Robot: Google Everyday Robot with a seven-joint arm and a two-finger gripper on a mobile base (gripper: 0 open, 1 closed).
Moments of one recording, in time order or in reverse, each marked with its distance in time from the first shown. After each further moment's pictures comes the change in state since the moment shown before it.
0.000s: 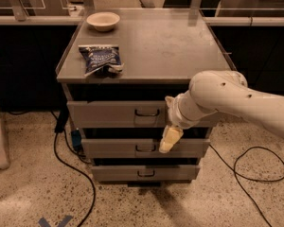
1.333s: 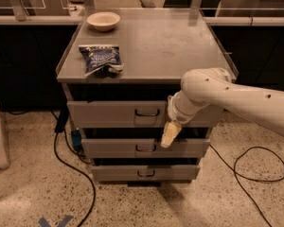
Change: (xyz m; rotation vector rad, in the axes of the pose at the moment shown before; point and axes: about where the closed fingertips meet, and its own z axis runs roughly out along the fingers) arm 0.034 -0.034 0.054 -0.046 0.091 0.045
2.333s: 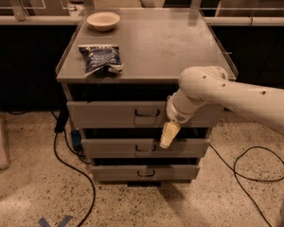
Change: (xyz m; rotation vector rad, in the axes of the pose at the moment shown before) arm -0.003 0.004 0.007 -0.056 0.010 0.007
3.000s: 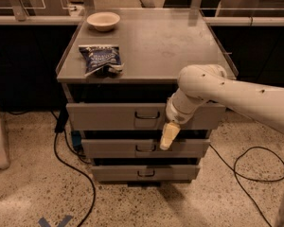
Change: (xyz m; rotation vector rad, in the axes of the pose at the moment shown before) arm -0.002 0.010 -0.004 -0.041 0.015 0.012
